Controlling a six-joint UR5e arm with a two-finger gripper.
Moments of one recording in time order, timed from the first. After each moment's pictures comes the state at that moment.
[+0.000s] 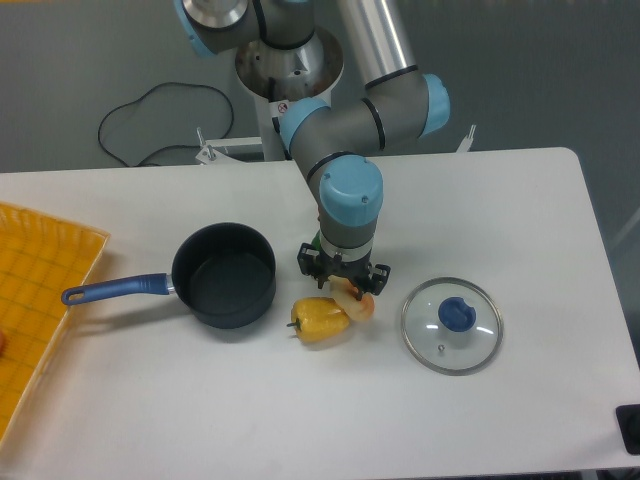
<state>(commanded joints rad) 2.48 -1.93 -1.82 -0.96 1.54 0.72</state>
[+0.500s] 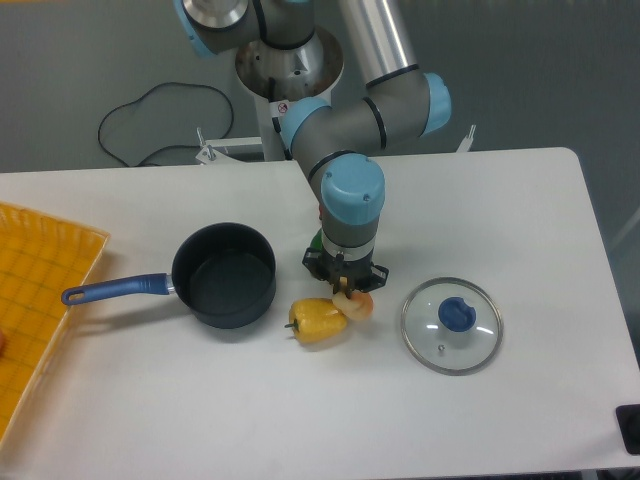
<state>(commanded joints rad) 2.48 -1.92 -1.81 -0.96 1.54 0.72</state>
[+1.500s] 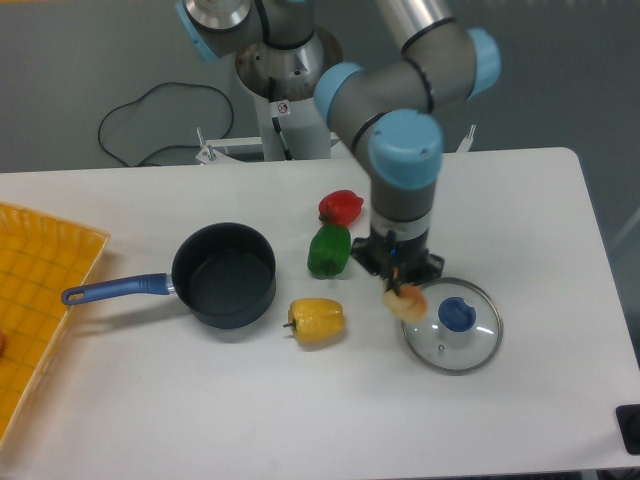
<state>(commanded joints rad) 2.63 -1.88 -1.53 -1.25 1.54 1.00</state>
